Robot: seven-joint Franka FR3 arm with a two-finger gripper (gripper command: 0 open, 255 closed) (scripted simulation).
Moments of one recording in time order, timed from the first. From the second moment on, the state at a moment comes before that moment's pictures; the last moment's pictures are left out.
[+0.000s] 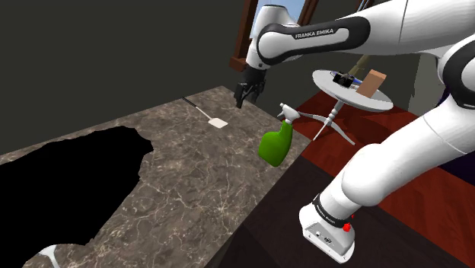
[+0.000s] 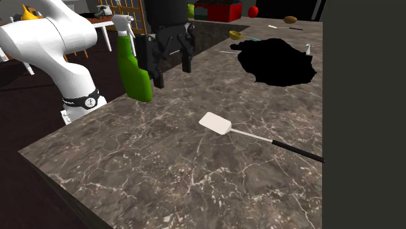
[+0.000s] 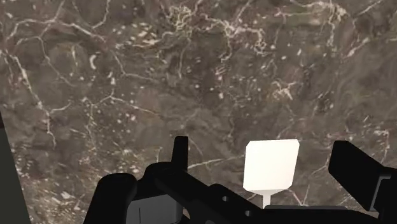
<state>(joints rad) 0.03 -0.24 0.06 -2.26 0.02 2.02 0.04</state>
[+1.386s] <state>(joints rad) 0.09 0.39 0.10 -1.75 -0.05 2.20 0.11</state>
